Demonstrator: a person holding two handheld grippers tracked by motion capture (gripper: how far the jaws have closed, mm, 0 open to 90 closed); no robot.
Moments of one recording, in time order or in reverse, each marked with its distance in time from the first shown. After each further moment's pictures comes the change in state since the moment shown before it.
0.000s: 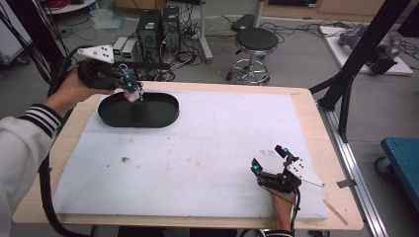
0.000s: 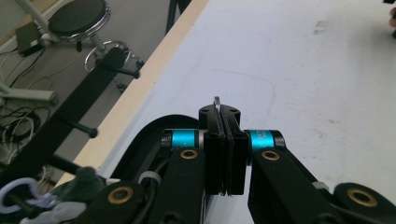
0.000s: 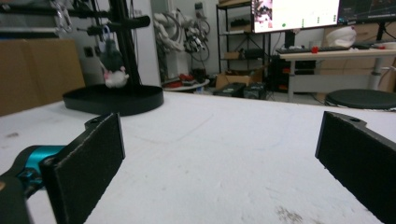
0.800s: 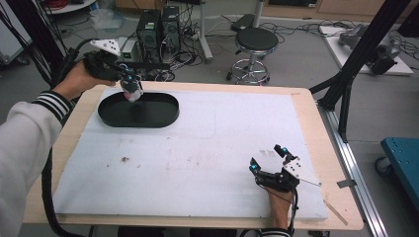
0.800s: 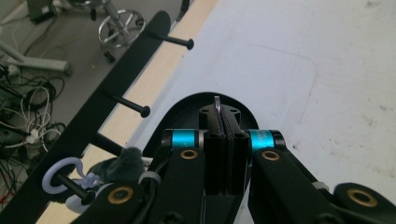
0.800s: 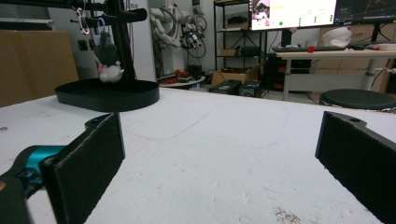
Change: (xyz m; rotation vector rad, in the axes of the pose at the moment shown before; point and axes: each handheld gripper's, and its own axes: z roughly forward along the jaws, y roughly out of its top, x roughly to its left) left arm 0.038 -0.002 0.020 0.131 0.049 -0.021; right arm 0.003 -0.001 0.004 0.018 -0.031 -0.033
